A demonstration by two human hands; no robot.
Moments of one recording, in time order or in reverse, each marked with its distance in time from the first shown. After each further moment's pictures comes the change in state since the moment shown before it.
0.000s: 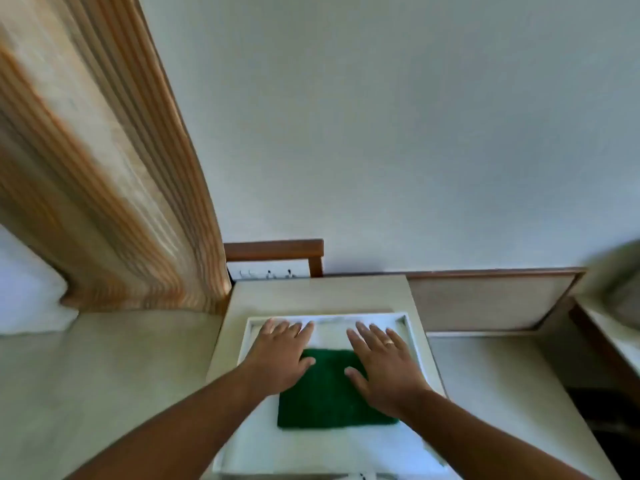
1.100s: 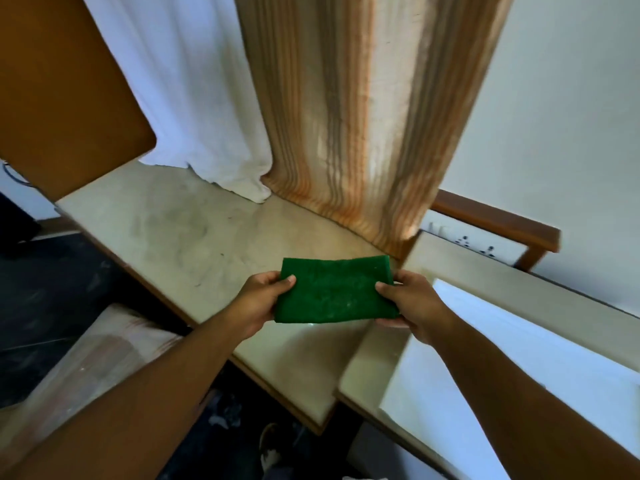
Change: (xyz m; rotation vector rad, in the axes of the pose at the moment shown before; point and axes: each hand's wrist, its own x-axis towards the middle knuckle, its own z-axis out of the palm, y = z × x) left_hand -0.206 -0.211 0.069 -1.951 0.492 -0.971; right_hand 0.143 -0.247 0.000 1.350 -0.514 0.300
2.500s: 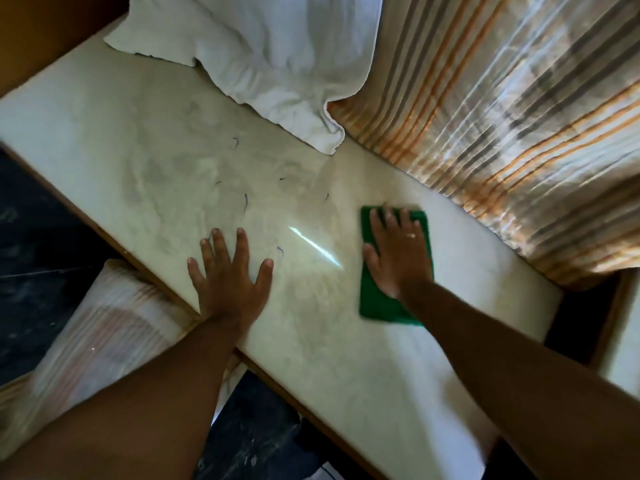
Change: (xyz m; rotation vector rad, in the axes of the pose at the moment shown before) left_hand 0.209 -0.061 -0.248 1.421 0.579 0.138; right_hand 0.279 0.033 0.227 -1.547 0.084 -0.511
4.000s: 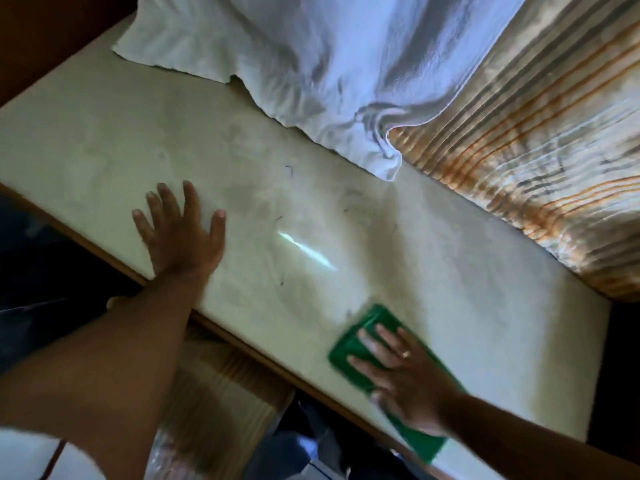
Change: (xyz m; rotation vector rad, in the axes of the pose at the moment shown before) left_hand 0.208 -0.150 -0.039 0.000 0.026 0.027; right_hand -0.087 -0.146 0.022 -0.054 -0.341 -0.421
